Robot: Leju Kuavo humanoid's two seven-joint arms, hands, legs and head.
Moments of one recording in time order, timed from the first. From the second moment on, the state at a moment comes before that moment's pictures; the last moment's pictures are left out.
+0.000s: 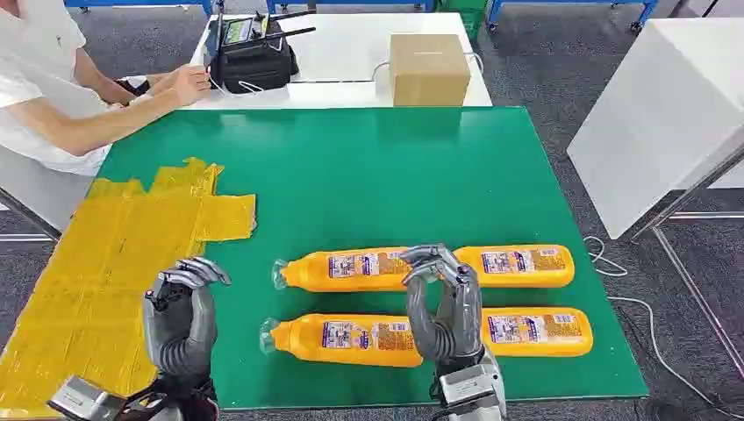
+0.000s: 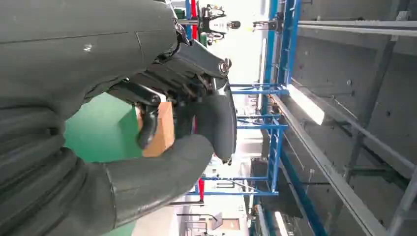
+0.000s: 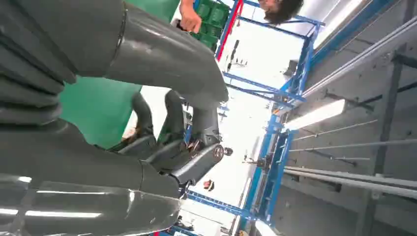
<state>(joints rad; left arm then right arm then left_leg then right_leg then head) 0.17 -0.14 -0.25 -1.80 0.01 0.02 -0.70 0.02 0.08 0.53 -1.68 0.21 -0.36 -0.54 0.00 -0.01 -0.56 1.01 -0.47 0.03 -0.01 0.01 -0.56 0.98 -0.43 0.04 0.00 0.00</state>
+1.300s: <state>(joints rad) -0.23 -0.20 -0.17 -1.31 -0.31 0.09 -0.54 -0.29 0.09 0.15 -1.37 0.85 -0.41 -0.22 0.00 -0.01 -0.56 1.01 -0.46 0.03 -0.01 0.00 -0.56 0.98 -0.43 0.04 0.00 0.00</state>
